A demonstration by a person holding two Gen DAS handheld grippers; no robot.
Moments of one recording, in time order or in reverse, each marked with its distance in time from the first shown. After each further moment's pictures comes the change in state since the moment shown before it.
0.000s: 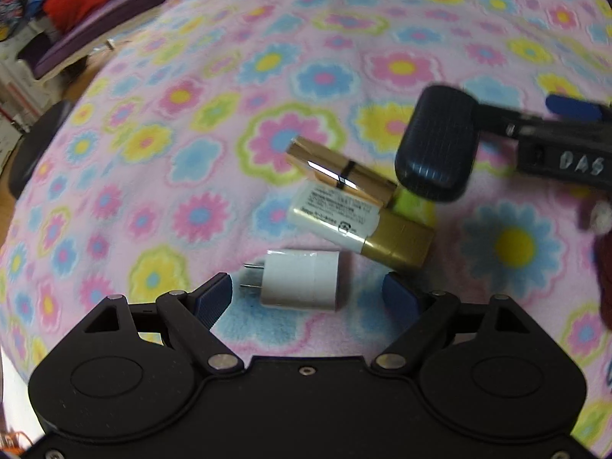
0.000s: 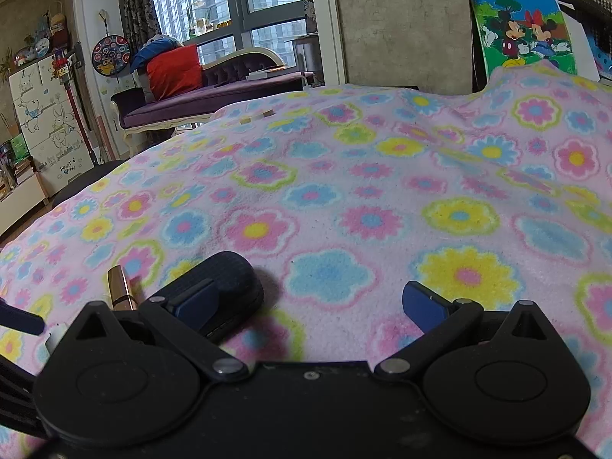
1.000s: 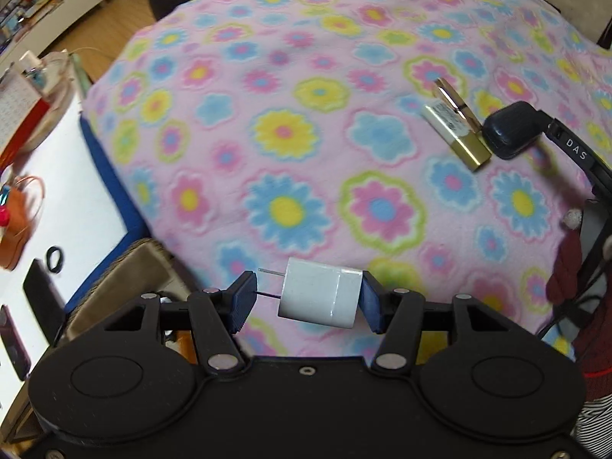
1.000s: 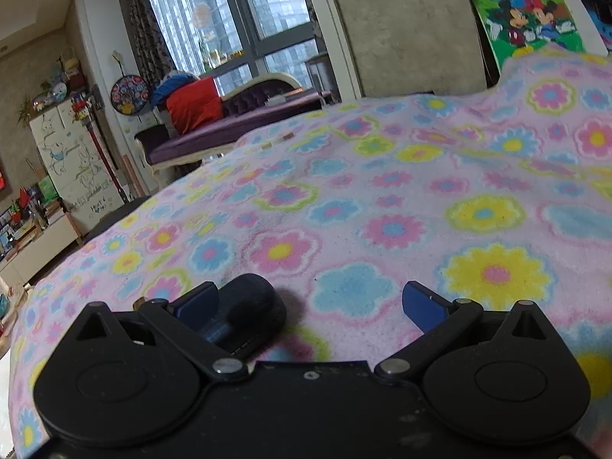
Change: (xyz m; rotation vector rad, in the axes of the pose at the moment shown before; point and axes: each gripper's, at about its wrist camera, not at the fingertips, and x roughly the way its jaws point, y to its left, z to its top) left arm -0.120 0.027 -0.105 -0.622 0.151 0.134; right arm 0.006 -0.010 -0.004 0.088 -0.046 0.117
